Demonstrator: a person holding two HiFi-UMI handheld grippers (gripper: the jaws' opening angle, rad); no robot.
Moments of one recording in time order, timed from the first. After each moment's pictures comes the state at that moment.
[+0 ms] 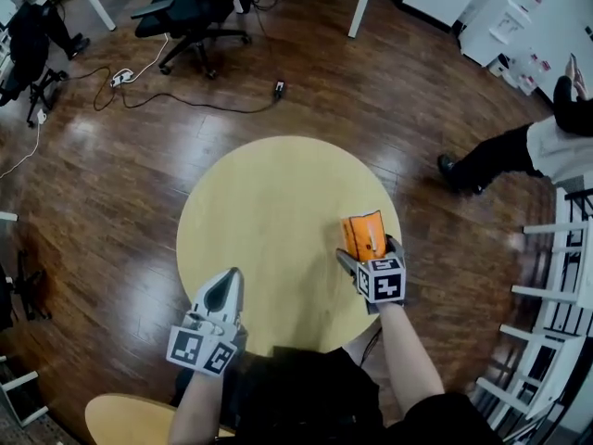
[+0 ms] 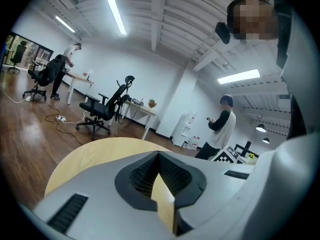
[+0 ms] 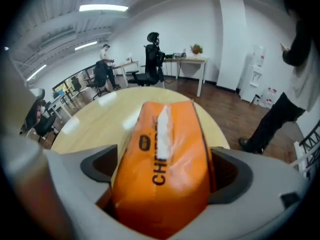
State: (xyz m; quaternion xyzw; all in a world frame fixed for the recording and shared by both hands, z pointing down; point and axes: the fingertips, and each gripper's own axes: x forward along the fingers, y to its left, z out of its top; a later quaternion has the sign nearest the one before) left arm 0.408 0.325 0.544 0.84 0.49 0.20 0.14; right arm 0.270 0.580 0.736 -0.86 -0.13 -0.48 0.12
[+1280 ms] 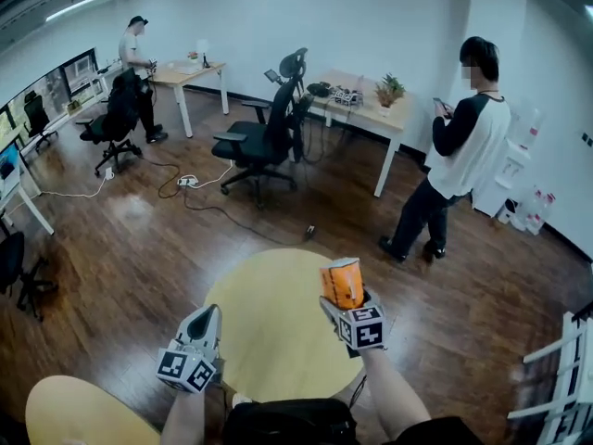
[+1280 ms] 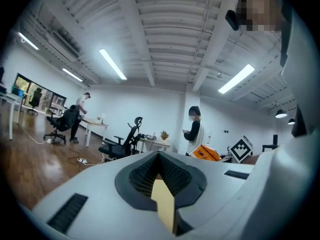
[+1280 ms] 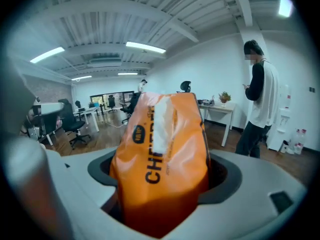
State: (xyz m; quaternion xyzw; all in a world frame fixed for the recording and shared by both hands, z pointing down) left arm 0.370 0.256 0.409 0.92 0.39 0.00 0.11; right arm 0.345 0.556 0.533 -0.96 0.01 -0.26 0.03
